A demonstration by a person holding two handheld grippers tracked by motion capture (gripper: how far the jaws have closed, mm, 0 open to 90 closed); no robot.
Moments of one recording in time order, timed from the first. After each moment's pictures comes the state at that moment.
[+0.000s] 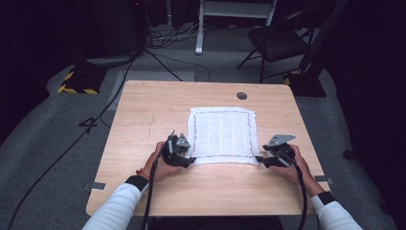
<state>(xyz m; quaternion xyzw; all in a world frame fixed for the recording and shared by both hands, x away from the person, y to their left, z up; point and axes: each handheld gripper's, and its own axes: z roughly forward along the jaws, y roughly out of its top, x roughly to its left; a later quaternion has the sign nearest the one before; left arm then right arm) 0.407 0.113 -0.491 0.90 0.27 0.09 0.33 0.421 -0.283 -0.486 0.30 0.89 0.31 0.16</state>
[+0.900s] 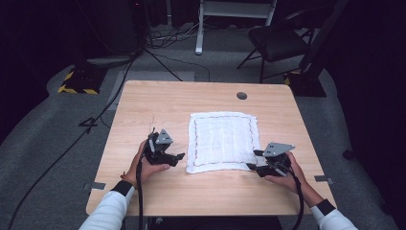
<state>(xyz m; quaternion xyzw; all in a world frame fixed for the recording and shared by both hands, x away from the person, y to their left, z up) 0.403 0.162 -0.469 0.85 0.32 0.15 0.38 0.383 -0.252 -0.467 0.23 0.88 0.38 0.16</state>
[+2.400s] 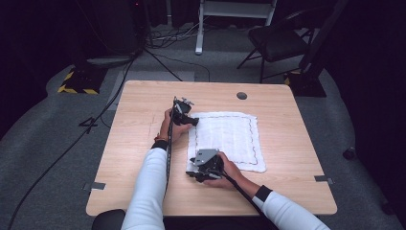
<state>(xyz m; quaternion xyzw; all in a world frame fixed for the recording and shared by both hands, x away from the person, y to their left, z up) 0.565 0.099 -0.495 0.83 0.43 0.15 0.33 0.384 -0.057 -0.497 0.09 0.91 0.39 0.11</state>
